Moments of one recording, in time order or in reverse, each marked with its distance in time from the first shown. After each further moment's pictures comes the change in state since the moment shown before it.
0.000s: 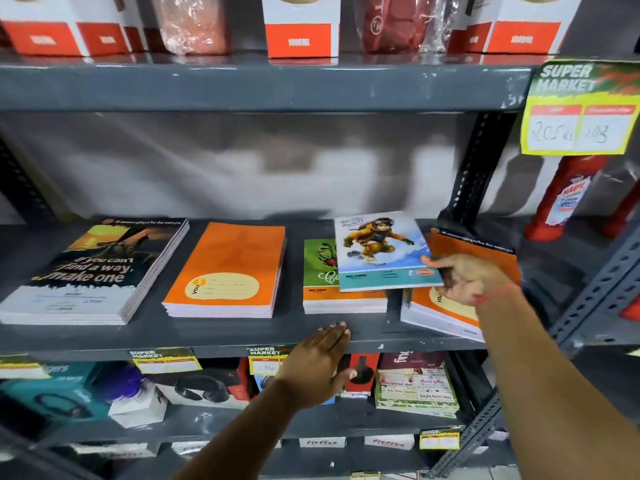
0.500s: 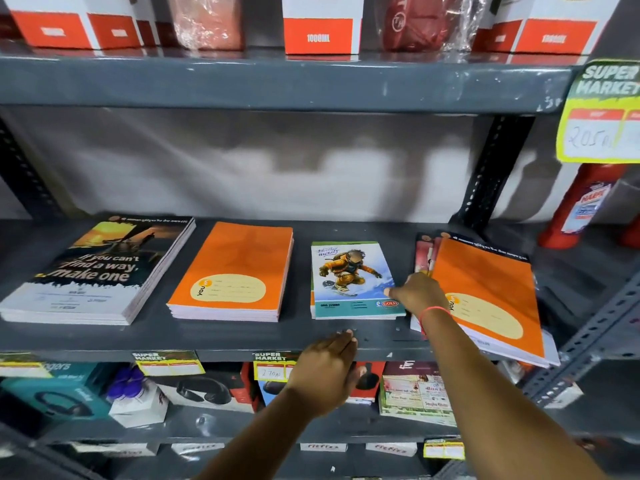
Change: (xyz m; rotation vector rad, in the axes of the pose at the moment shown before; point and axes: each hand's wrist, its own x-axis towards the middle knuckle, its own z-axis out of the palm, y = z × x) left_hand 0.002 0.011 -0.014 -0.043 0.068 -0.068; right_hand 0.035 0.044 0.060 -0.958 0.315 -0.222
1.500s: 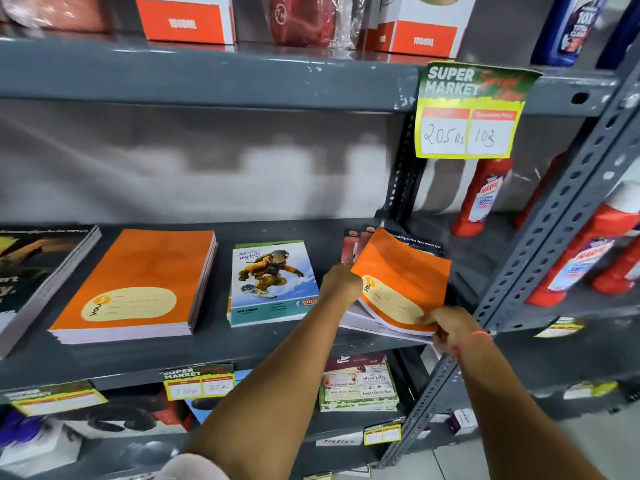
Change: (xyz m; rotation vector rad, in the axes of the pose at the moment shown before) left_hand 0.176 0.110 -0.042 -0.847 -0.076 -0.646; right_hand 0.003 0.151 -0.082 0.693 0.001 0.525
